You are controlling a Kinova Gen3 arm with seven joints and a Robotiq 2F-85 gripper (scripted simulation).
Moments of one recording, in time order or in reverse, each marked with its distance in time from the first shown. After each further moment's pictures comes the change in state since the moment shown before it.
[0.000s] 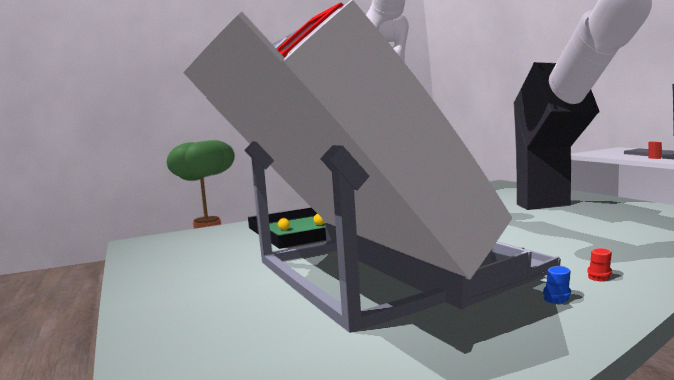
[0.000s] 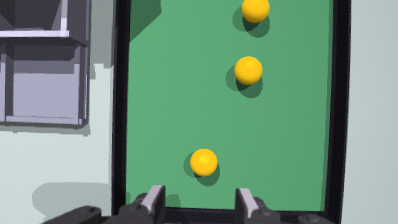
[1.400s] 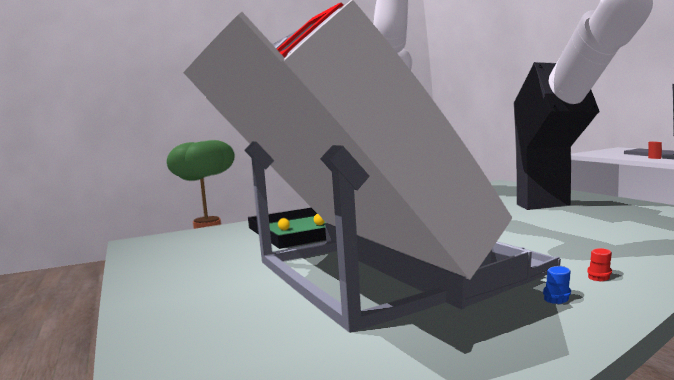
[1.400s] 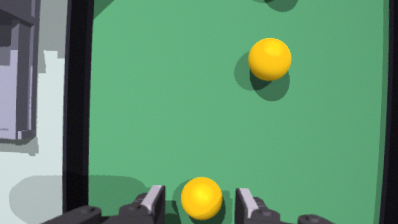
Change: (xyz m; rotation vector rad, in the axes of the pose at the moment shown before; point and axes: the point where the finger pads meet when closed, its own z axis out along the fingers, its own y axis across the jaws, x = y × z) arm 0.004 0.001 0.088 -0.003 0.009 -0.002
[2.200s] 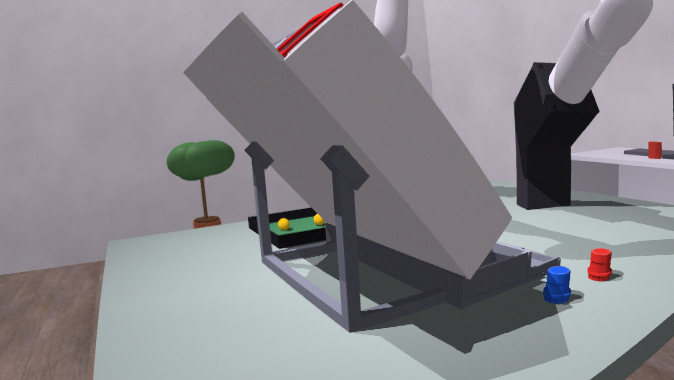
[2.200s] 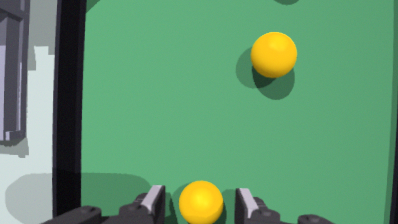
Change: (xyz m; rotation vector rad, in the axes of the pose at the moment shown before) arm -0.001 0.000 0.011 0.000 -0.001 0.000
